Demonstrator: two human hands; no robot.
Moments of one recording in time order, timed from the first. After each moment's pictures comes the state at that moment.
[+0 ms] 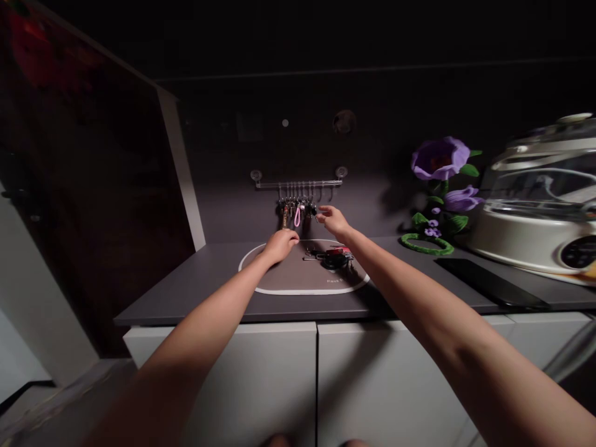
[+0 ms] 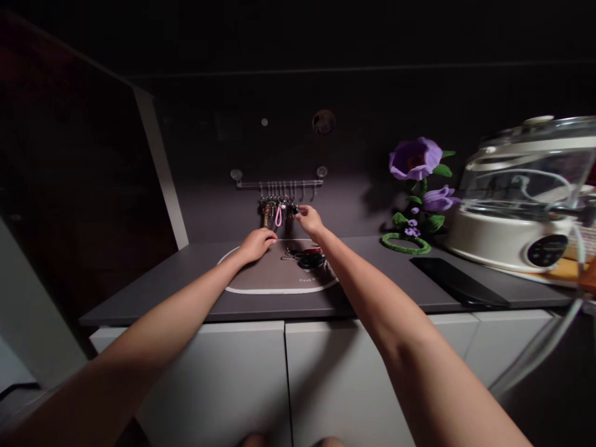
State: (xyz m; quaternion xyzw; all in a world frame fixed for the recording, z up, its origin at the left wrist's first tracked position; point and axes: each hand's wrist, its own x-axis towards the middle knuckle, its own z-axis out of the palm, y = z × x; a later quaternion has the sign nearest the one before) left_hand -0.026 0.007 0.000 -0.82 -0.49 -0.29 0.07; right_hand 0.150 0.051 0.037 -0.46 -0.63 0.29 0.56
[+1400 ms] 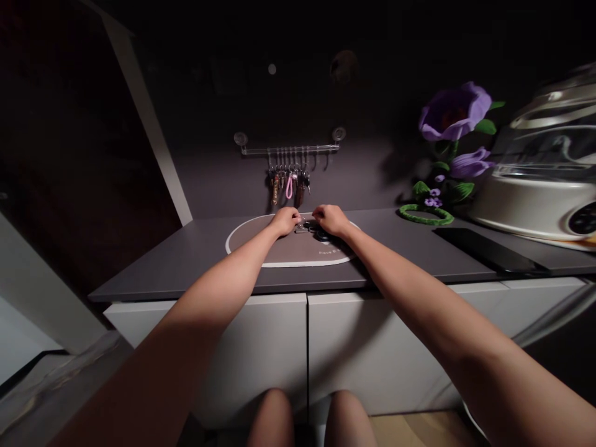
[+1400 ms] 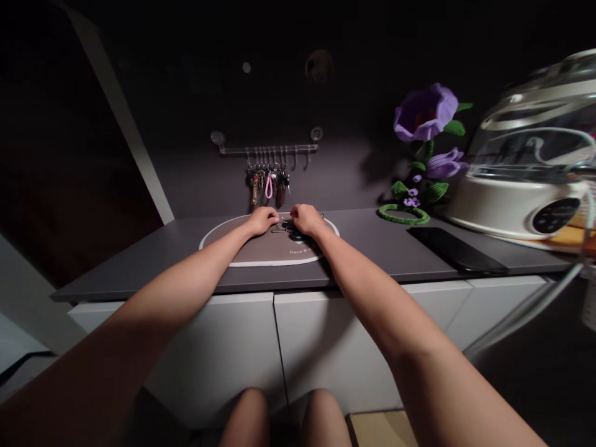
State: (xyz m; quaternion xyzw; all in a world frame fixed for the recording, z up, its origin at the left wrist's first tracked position) left_hand 0.005 0.040 -0.028 -0.78 -0.54 -0.31 -0.05; right_hand 0.168 0.027 -0.014 -0.54 -0.80 -0.03 0.25
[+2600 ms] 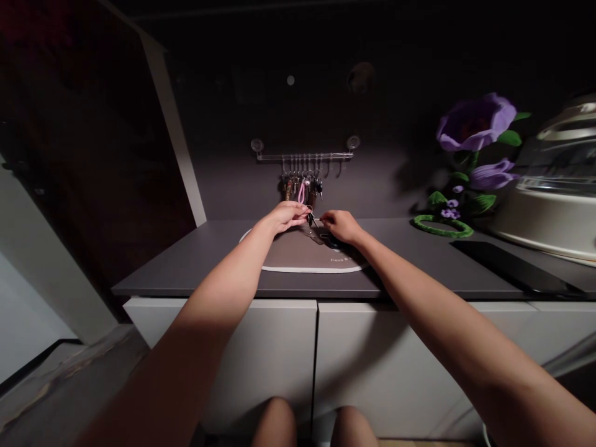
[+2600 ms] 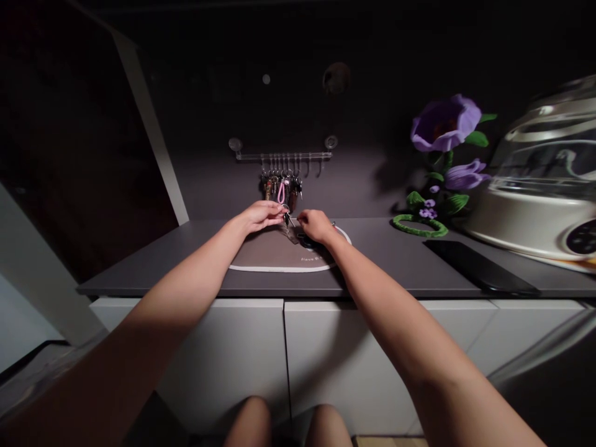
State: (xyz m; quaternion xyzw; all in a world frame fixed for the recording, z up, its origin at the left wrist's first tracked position) left_hand -0.011 0.018 0.009 -0.52 -0.41 -0.51 -0.55; right_hand 0.165 0.016 -0.005 -0.49 -0.83 -0.02 0.26
